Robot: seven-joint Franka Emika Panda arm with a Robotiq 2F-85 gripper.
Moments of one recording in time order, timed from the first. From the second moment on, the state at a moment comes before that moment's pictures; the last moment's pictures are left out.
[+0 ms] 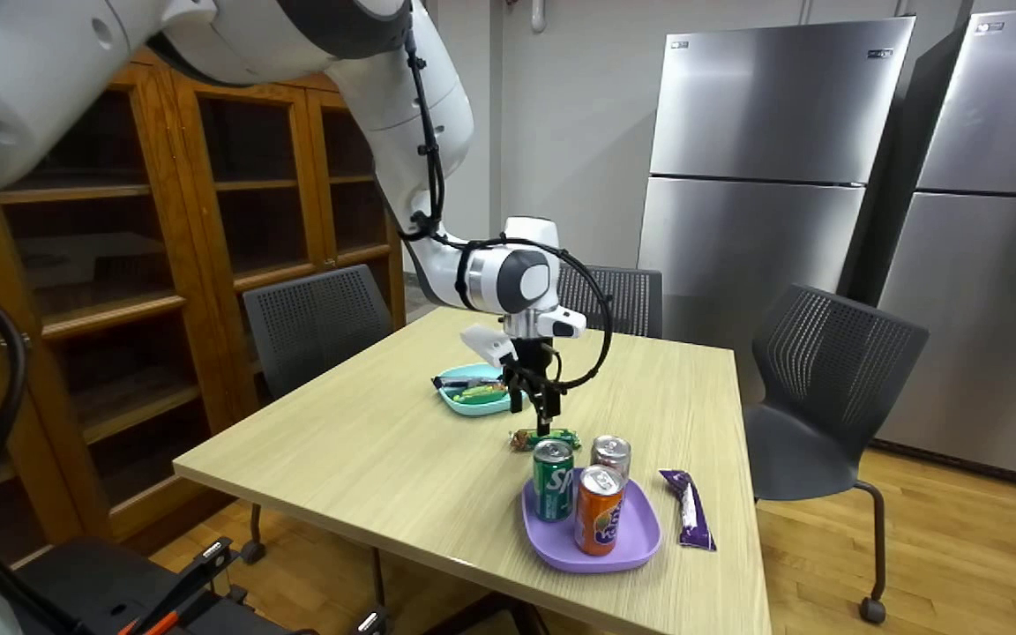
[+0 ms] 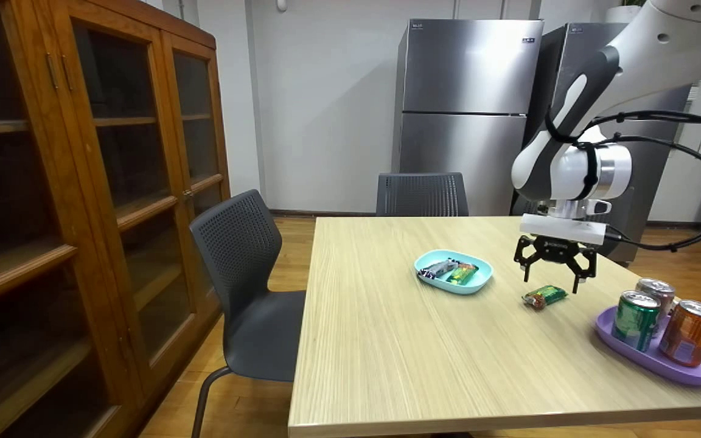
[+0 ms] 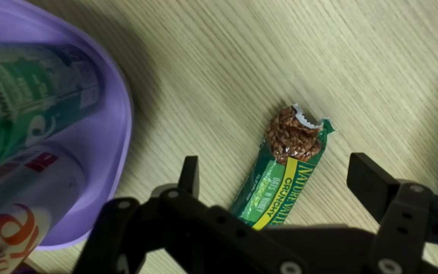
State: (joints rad) arm -0.01 0.81 -0.16 -1.74 0.08 2.51 0.45
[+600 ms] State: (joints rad) arm -0.01 0.91 -0.18 -1.64 0.13 2.55 0.52
